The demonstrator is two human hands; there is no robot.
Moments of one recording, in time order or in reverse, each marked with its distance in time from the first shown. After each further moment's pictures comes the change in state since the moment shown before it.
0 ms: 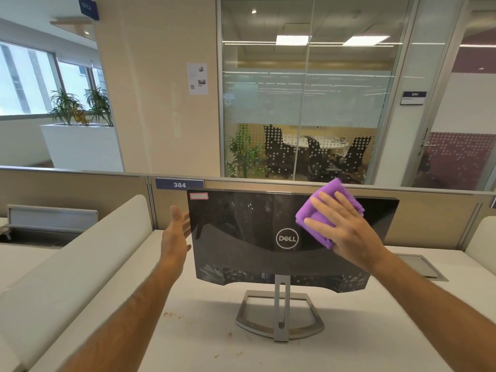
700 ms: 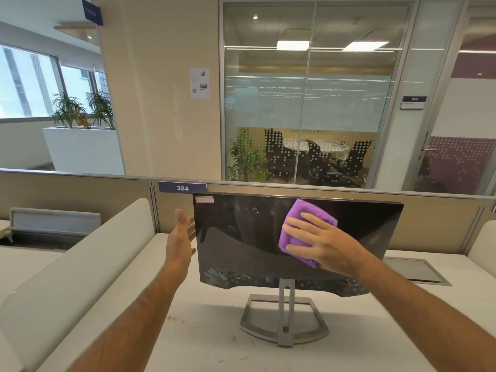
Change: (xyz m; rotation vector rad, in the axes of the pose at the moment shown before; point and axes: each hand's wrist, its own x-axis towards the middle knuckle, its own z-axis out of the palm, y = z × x) left_hand 0.000 0.002 -0.003 -0.009 -0.020 -0.018; right_hand 0.024 -0.036 0.010 -0.020 -0.104 -0.274
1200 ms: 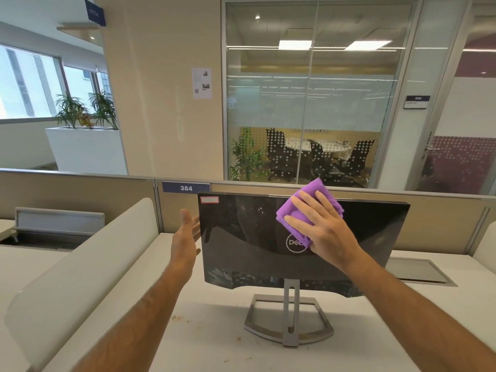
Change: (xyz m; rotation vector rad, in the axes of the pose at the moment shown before) left_hand -0.001 0.002 -0.002 0.008 -0.023 -0.006; right_hand 0.030 0.003 -0.002 0.024 0.137 0.329
